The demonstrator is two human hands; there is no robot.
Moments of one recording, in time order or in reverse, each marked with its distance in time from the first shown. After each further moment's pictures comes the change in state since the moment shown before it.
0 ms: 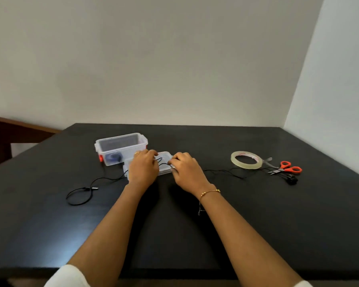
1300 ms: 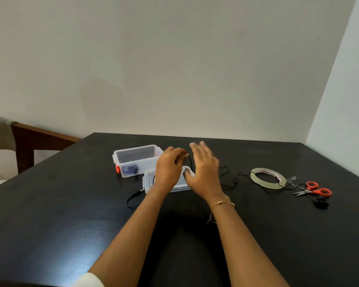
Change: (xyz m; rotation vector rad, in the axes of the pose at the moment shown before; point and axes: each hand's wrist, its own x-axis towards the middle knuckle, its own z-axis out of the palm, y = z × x) left_hand 0.023 0.025 -0.018 -0.390 0.117 0.080; right_hand 0.030 -0.013 -0.003 0.126 0.267 0.130
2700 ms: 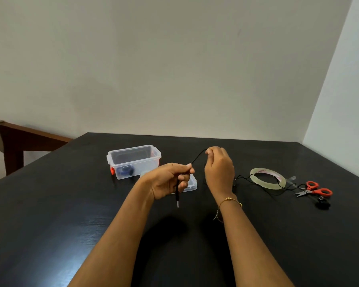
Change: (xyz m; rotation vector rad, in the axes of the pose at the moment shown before) left_hand 0.000 0.010 -0.027 -0.905 -0.807 -0.762; right_hand 0.009 0.019 -0.008 0.069 0.327 0.251
